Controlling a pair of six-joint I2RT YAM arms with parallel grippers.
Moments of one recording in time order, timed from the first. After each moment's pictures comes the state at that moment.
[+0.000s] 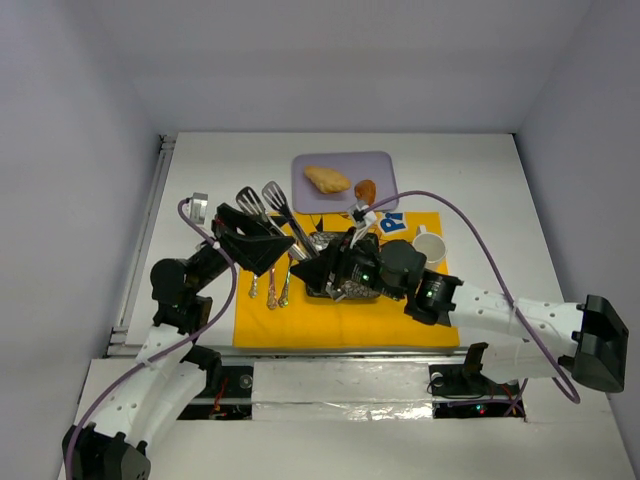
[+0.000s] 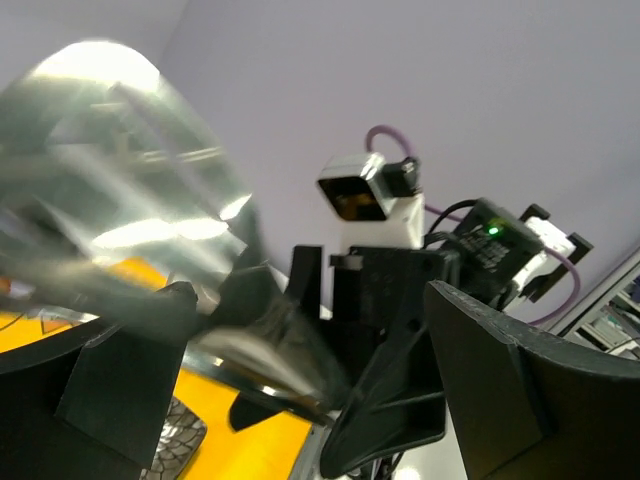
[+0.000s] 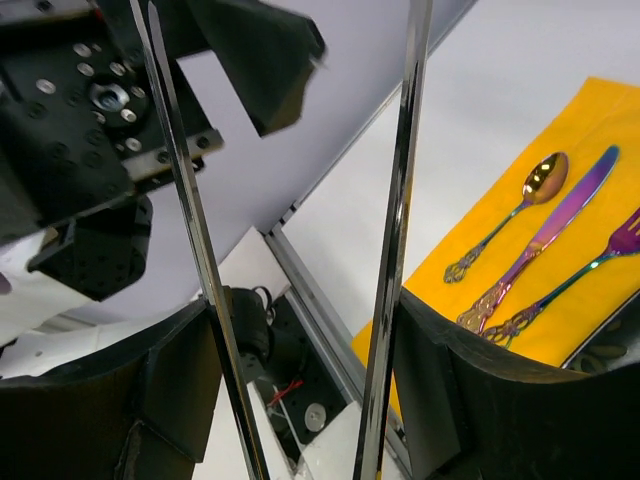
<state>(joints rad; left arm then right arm) -0.30 0.65 0.45 0.72 0.66 -0.98 1.11 1.20 0.82 0.35 0.06 0.68</state>
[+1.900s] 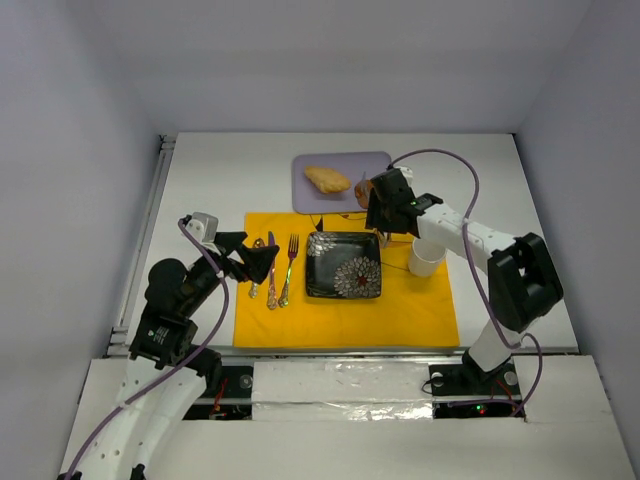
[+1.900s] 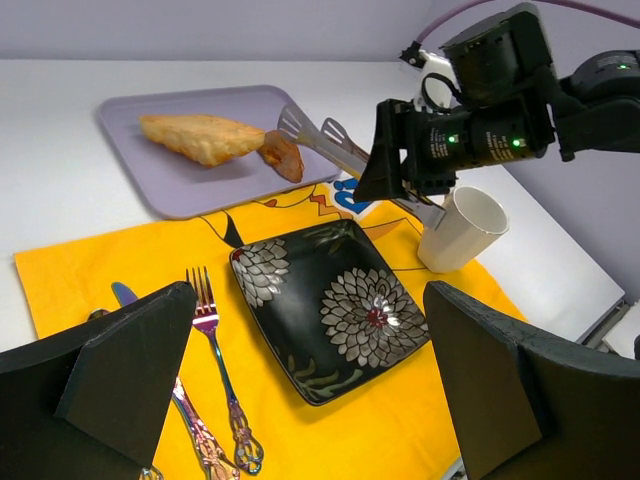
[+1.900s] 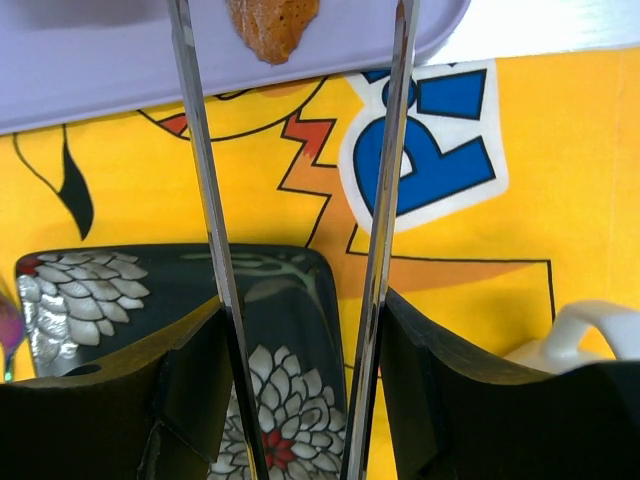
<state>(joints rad) -0.33 0.43 0.56 -0.15 0.29 -0.36 0.54 1.68 1.21 -0.42 0.30 0.58</state>
